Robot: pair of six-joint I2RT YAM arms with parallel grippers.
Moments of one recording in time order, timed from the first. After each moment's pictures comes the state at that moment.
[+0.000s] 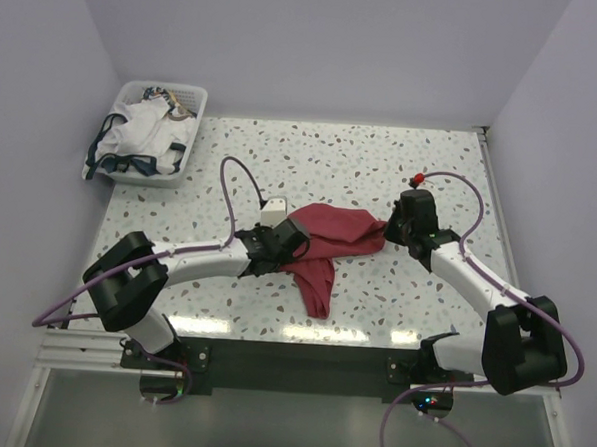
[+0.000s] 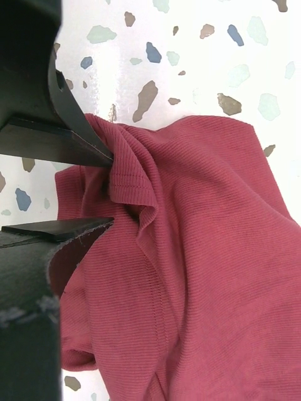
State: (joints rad) left arm -0.92 1.58 0.89 -0.32 -0.56 -0.88; right arm 0.30 1.28 0.73 -0.21 0.17 0.54
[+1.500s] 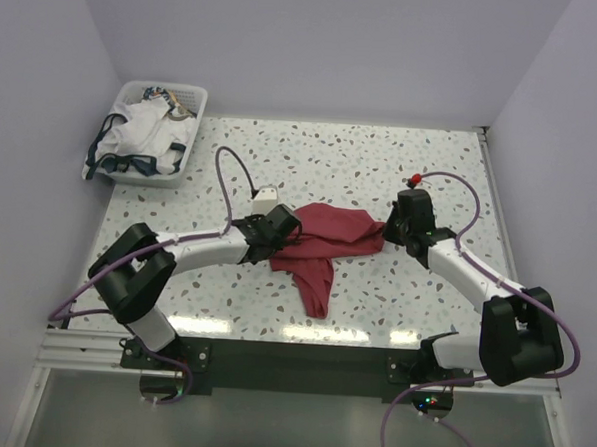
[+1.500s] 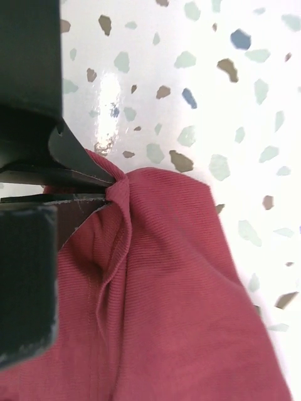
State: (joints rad) left arm -0.80 1.65 0.92 -0.31 -0.59 -0.79; right arm 0.30 1.32 0.73 -0.19 0.18 0.54
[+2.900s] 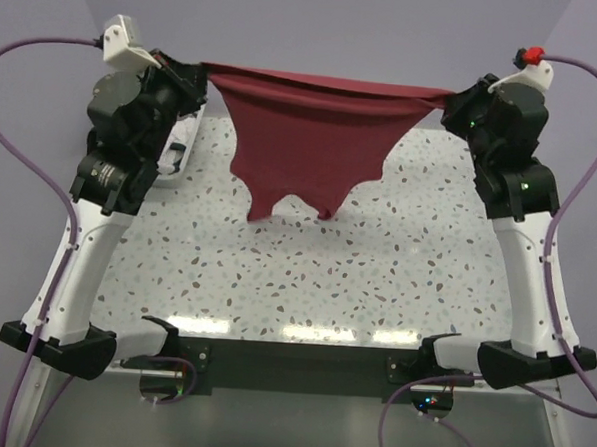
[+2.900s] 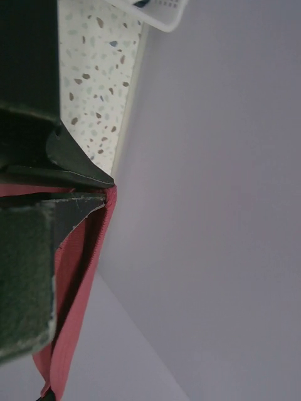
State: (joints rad) left arm -0.34 1.24 1.65 -0.37 -0.23 -0.59; right arm 0.20 1.32 1.75 -0.60 0.27 0.50
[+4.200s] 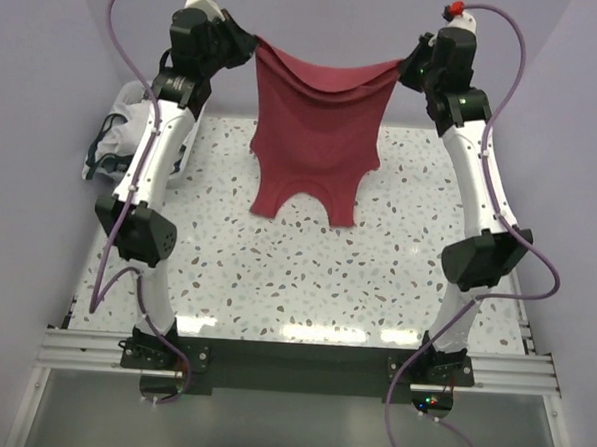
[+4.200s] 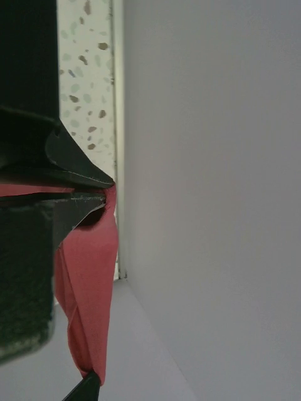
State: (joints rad) left arm -0.22 1.93 2.18 -0.33 0.12 -0.56; right arm 0.19 1.86 2.16 -0.54 0.11 0.44
